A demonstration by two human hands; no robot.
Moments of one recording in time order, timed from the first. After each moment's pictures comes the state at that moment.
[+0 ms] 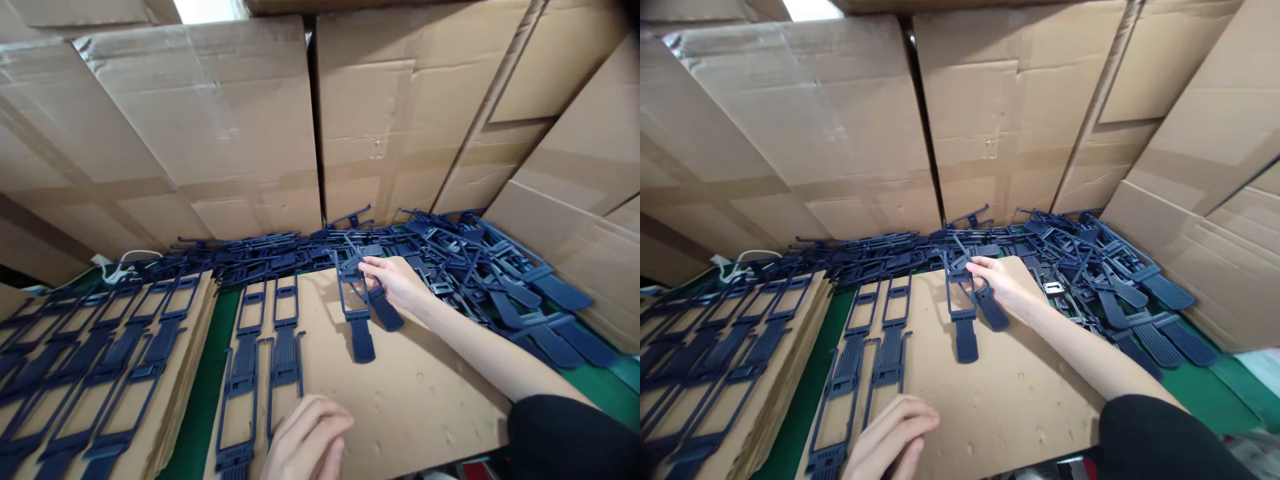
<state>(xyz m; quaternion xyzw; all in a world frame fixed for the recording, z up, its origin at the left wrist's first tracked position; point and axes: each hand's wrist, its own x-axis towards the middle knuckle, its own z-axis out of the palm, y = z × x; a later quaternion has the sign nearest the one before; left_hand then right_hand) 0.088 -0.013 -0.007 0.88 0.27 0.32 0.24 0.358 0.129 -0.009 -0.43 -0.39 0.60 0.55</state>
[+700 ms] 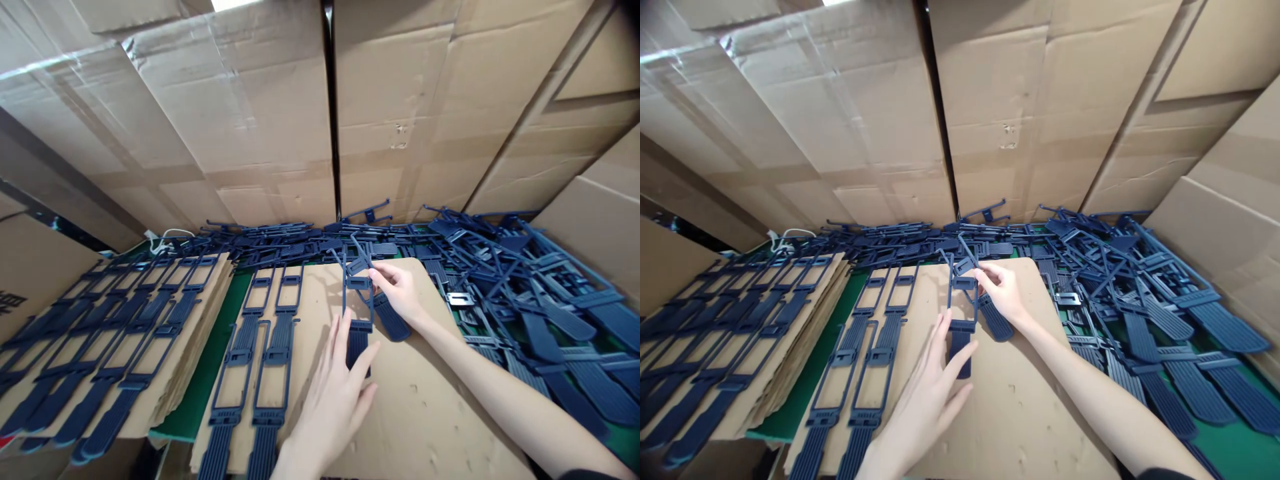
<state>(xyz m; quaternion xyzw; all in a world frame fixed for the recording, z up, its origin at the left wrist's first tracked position) 0.176 -0.002 -0.010 0.88 0.42 0.16 0.13 0.365 0.116 -0.033 -0.47 -0.51 0.42 0.58</state>
